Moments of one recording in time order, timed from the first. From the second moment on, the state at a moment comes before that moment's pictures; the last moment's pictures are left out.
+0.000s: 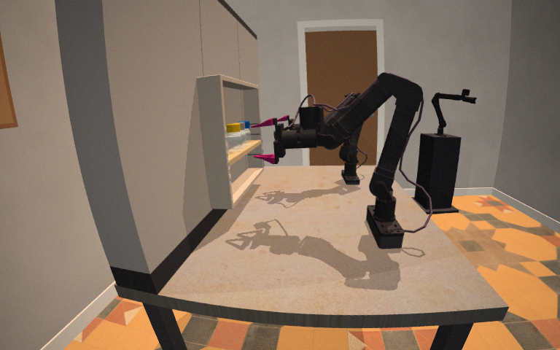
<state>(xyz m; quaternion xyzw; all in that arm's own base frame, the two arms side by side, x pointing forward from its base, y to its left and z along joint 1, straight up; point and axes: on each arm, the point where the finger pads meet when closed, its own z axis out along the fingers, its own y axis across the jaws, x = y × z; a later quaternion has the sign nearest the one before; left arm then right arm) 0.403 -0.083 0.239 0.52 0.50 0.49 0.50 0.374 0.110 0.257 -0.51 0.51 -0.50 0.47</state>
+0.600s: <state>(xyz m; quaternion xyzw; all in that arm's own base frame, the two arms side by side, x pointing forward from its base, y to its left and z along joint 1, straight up) 0.403 -0.083 0.239 0.52 0.50 0.49 0.50 0.374 0.110 0.256 -0.51 0.51 -0.50 0.47</state>
